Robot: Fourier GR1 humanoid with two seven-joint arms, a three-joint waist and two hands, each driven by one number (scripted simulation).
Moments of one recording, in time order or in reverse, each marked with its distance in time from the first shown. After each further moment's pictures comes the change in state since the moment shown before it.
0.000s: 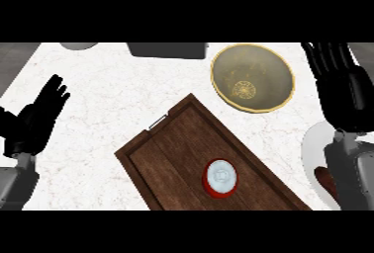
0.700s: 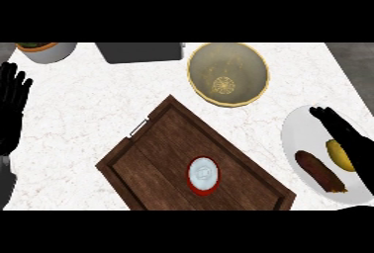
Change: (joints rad) left arm 0.035 0.019 0.118 -0.101 -0.019 0.070 -0.145; right arm 0.412 -0.195 0.090 -0.354 0.192 0.343 -0.478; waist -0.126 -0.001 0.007
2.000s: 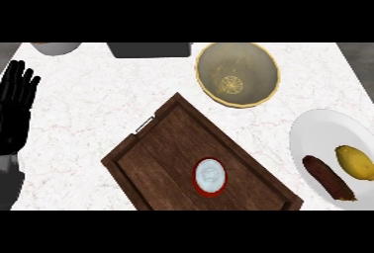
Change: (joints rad) left arm -0.012 -0.041 0.000 -0.010 -0.034 -0.031 -0.033; right arm 0.791 -0.303 -0.747 -0.121 0.543 -0.025 -0.467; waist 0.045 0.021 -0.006
